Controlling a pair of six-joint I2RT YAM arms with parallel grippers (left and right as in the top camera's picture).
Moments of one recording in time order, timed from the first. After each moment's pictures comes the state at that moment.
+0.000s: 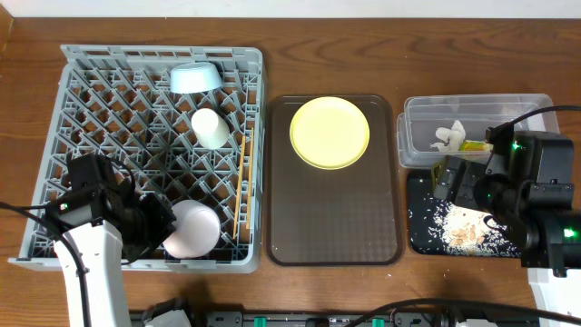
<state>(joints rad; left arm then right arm) 0.38 1.14 0.92 -1.29 0.26 -0.37 0.00 0.99 1.13 -1.09 -0.11 0.27</state>
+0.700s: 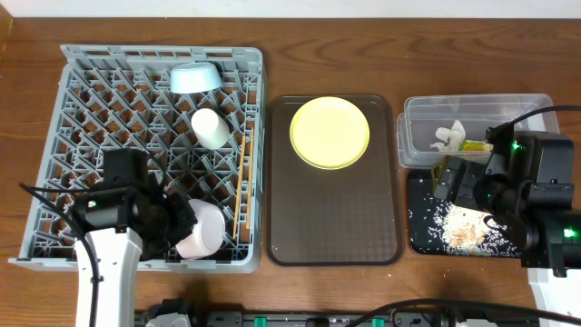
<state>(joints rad) 0.14 1.09 0.92 -1.29 0.20 -0.45 0.00 0.99 1.13 -1.09 -0.11 0.27</state>
